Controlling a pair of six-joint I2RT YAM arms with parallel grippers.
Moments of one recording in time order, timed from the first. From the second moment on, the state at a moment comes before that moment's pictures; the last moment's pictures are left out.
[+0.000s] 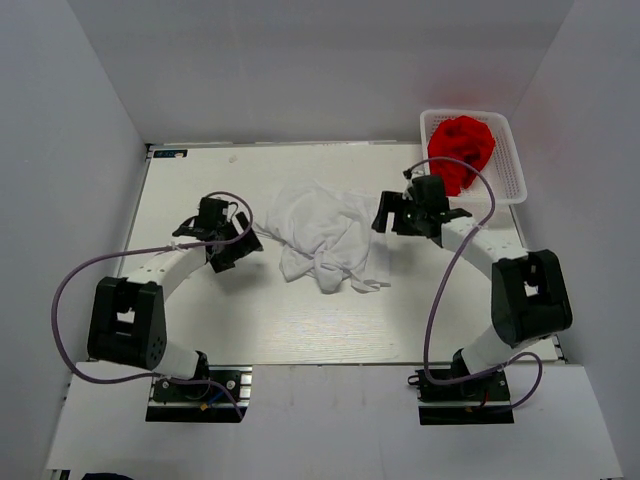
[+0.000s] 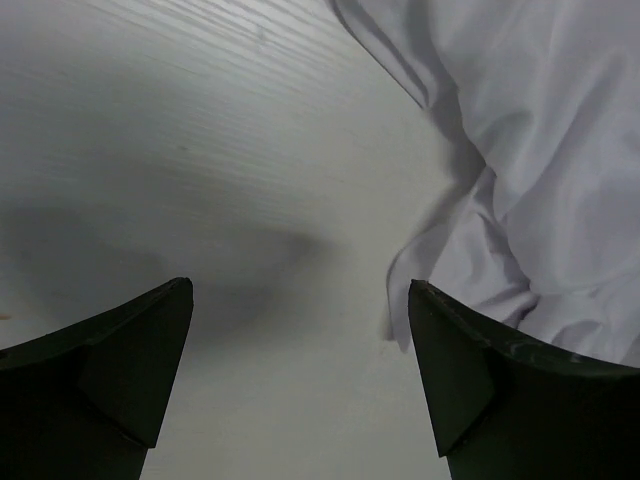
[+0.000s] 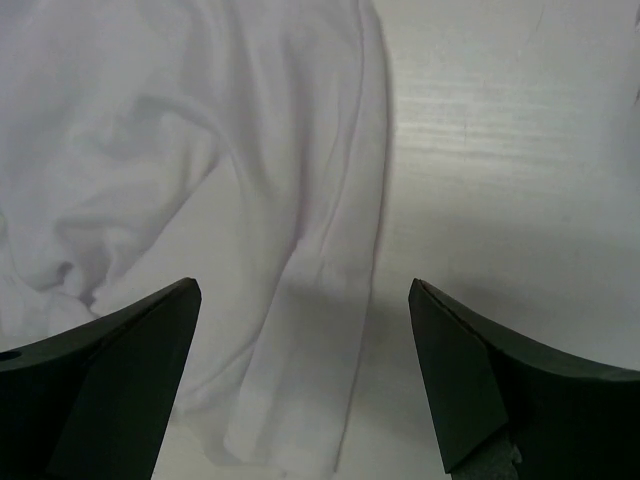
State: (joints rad) left arm -0.17 1.41 0.85 -0.41 0.02 -0.67; right arm 0.30 1.62 1.05 -0.17 -0.17 0.31
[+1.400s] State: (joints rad) left arm -0.52 1.43 1.01 -0.42 -0.09 -0.51; right arm 0.41 1.21 0.65 0.03 -0.06 0.39
